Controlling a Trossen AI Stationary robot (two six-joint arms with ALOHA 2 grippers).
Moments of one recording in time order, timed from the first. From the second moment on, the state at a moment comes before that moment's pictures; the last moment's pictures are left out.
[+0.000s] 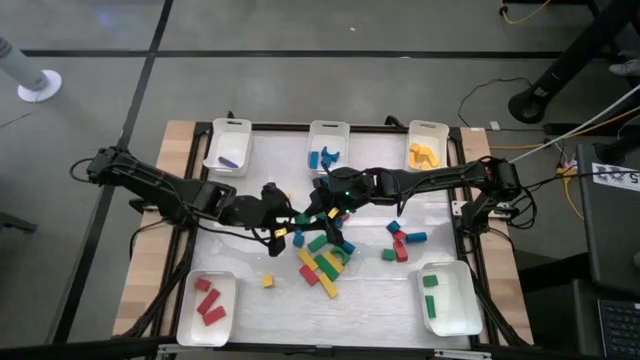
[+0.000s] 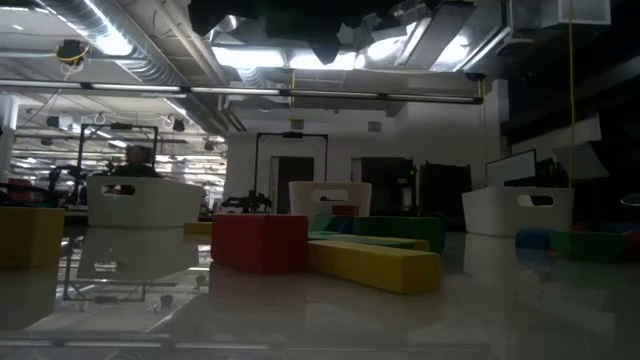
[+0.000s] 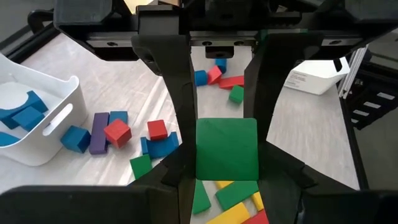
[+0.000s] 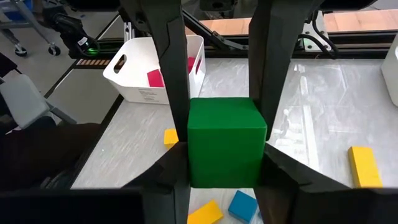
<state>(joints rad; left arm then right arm) -0.30 1.27 1.05 -0.35 -0.39 -0.43 0.04 1.74 1.41 -0.16 -0.31 0.05</state>
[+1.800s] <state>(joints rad) -0.29 1.22 1.07 -0.39 -0.32 -0.31 0.04 1.74 1.41 -0.25 -0.31 0.08</state>
